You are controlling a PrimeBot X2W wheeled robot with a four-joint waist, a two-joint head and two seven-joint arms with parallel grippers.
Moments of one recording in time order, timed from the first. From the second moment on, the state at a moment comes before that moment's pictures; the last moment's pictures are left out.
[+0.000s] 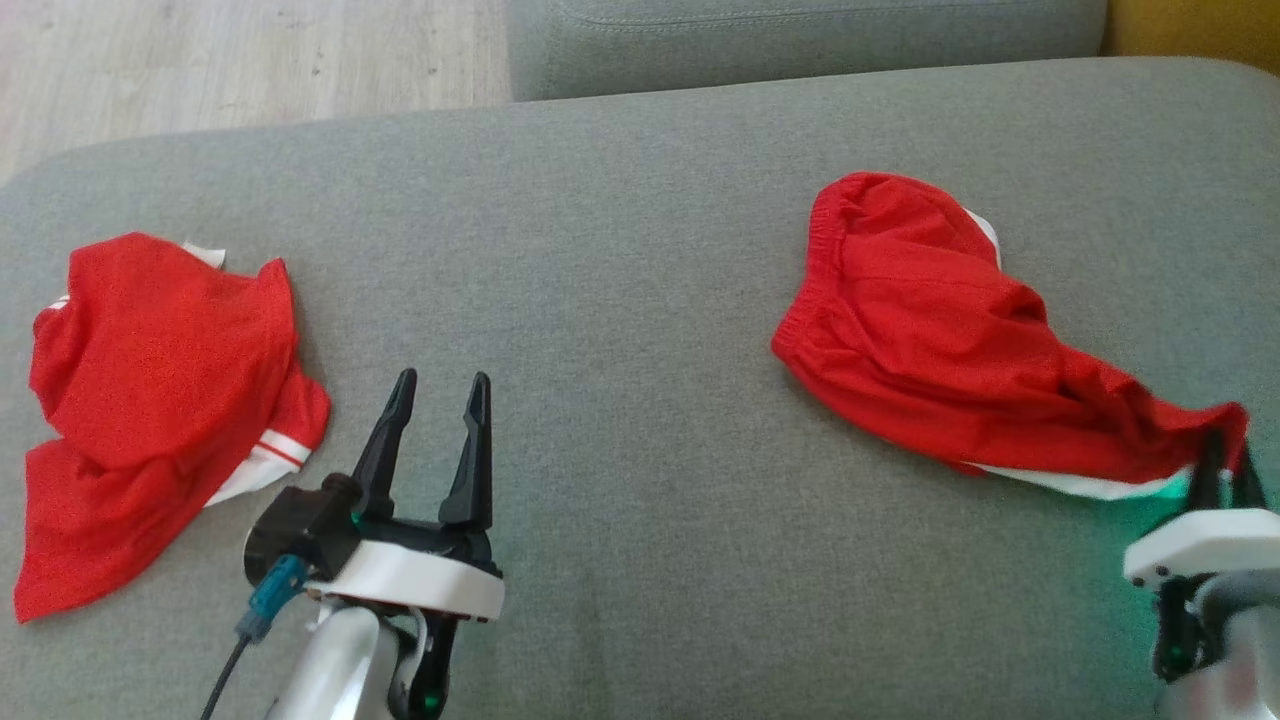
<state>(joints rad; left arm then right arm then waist) -0.20 0.06 -0.26 0.34 -0.35 -0.13 -0.25 -0.27 -0.05 -0.47 0.68 0.13 0.13 -0.16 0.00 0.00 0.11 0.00</state>
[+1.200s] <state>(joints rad) -0.20 0.05 -0.31 0.34 -0.35 -0.13 -0.25 -0.31 -0.05 0.13 0.62 -0.14 0.13 -0.20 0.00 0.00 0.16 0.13</state>
